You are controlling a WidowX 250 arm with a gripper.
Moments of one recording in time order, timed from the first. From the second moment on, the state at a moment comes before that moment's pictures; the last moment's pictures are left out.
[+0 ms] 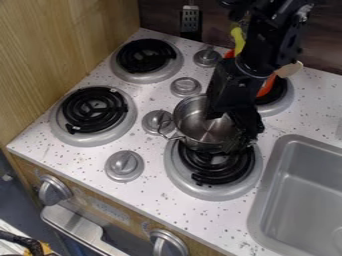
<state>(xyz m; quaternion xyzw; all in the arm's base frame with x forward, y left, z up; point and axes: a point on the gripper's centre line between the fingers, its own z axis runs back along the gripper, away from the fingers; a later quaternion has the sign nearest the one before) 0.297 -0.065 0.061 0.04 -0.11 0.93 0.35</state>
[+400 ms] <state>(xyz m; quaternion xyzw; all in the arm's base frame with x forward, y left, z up) 0.314 -0.034 0.084 0.01 -0.08 0.90 0.42</state>
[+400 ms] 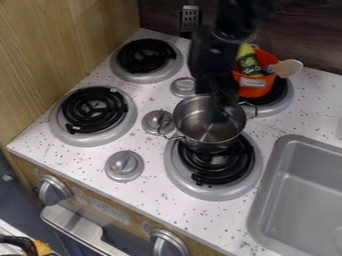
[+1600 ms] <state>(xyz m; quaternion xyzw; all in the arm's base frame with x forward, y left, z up) 0.315 0.081 0.096 -0.03 -0.15 0.55 0.82</state>
